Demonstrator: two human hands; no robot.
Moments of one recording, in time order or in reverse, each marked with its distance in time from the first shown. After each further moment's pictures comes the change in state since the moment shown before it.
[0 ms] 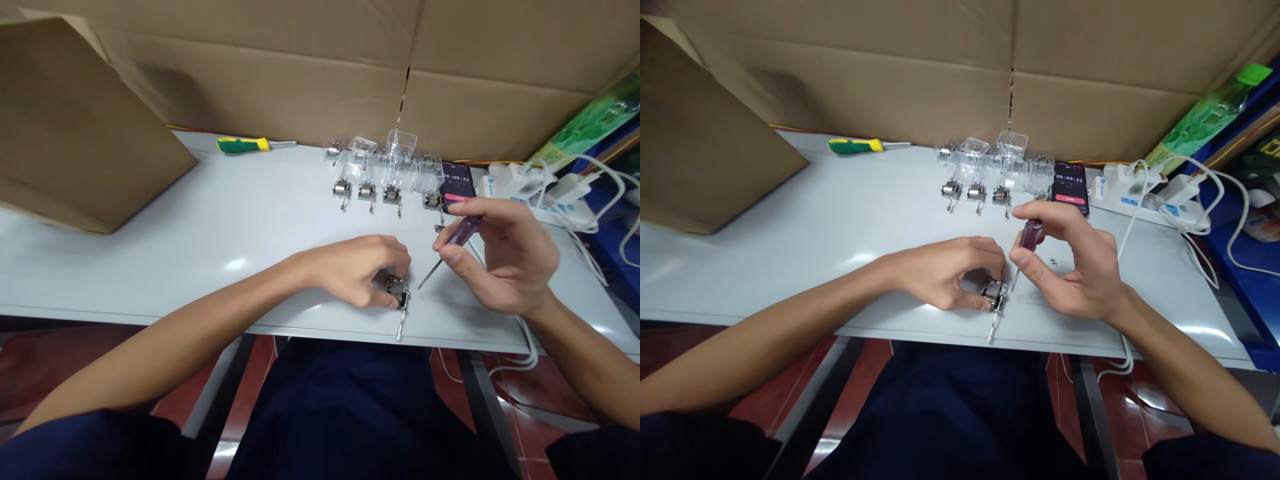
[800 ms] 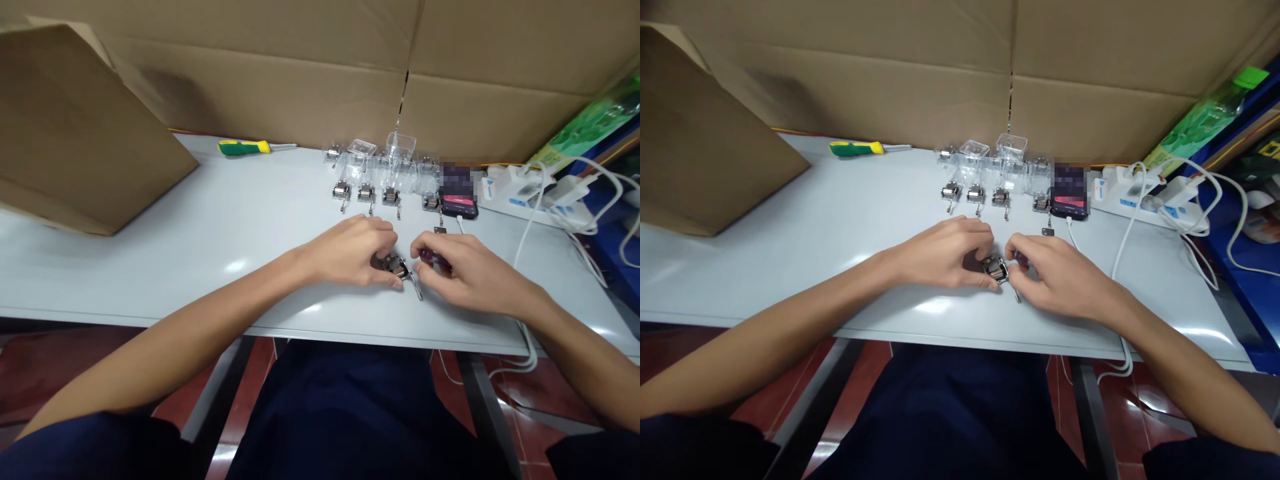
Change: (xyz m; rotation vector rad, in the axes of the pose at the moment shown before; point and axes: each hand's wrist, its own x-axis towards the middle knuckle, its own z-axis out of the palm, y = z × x) left_hand -0.001 -0.013 -0.004 0.326 0.182 -0.175; right_hand 0.014 -0.017 -0.005 -0.318 -0.744 0.395
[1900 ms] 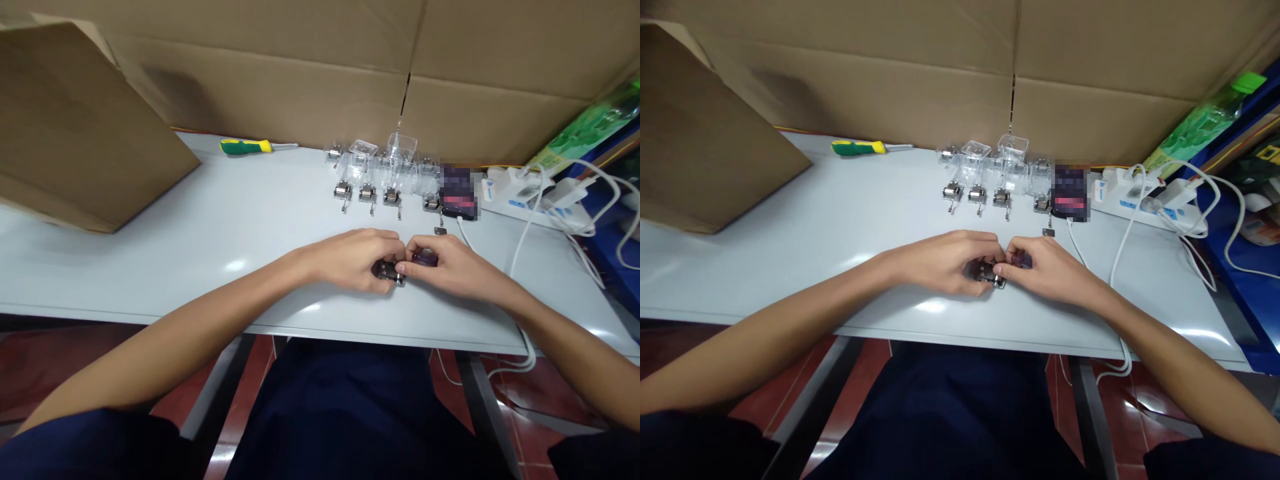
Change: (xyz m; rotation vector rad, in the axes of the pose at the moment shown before) left_hand -0.001 0.008 -0.002 -0.205 -0.138 0.049; right_hand 0.016 0.010 0.015 0.262 -0.075 0.205
